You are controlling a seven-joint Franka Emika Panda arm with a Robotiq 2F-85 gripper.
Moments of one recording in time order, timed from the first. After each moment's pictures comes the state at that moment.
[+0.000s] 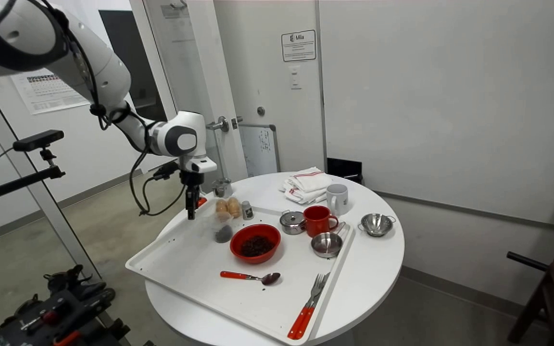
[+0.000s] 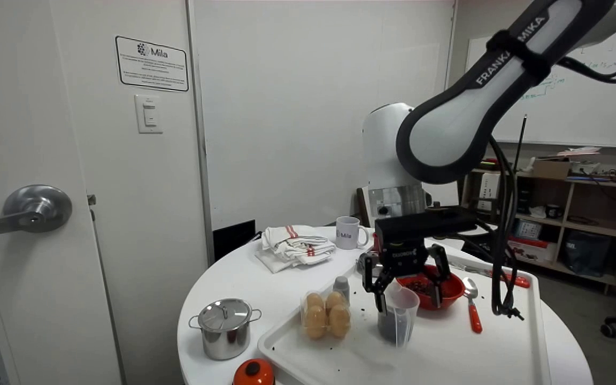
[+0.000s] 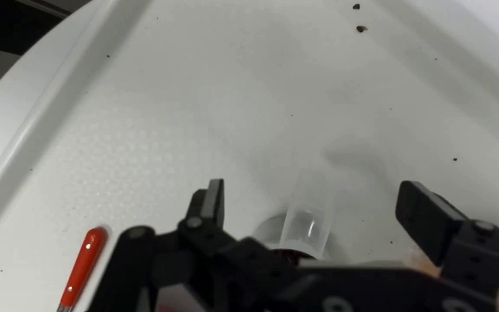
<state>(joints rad) 0.25 0.70 0.03 -1.80 0.12 2.28 1.00</state>
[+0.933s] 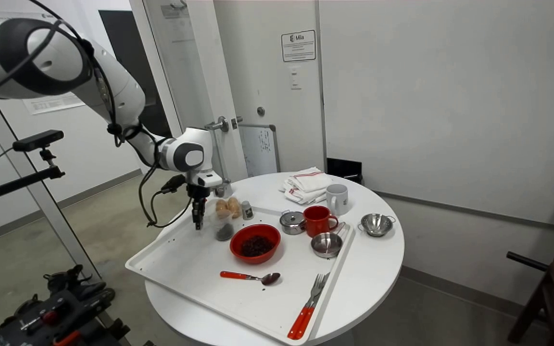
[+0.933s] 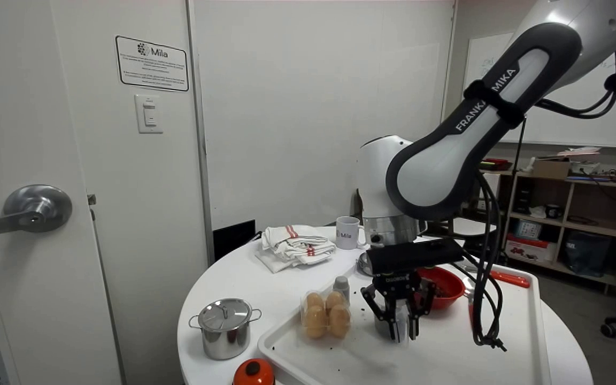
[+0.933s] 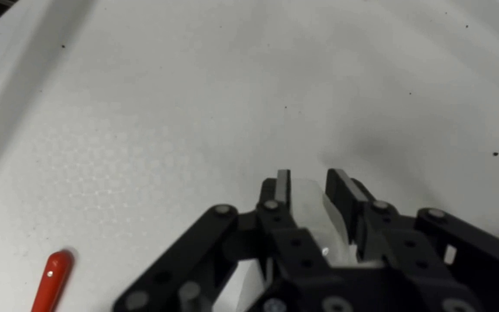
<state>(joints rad) 0.25 0.82 0.02 -1.72 0.13 2.32 1.02</state>
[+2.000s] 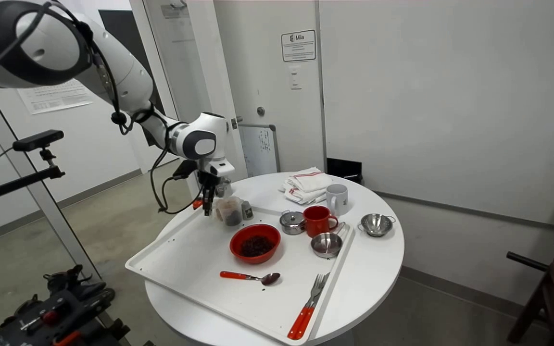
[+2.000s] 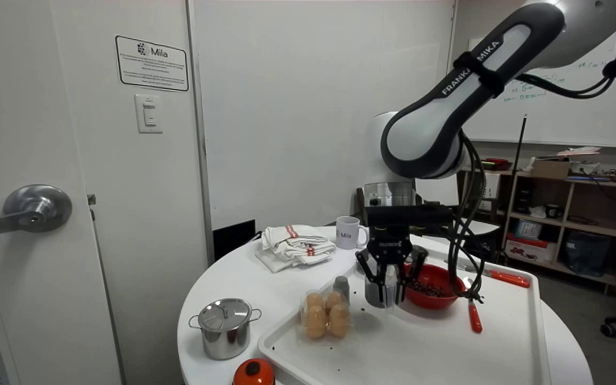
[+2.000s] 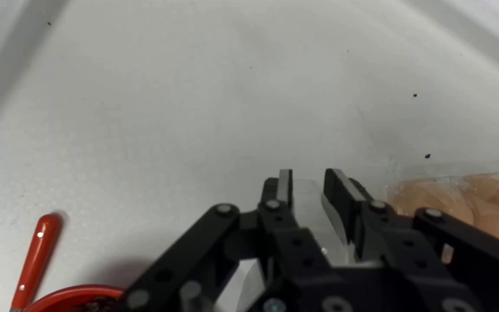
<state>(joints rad) 0.14 0.77 0.06 -1.70 0.23 2.29 0.90</state>
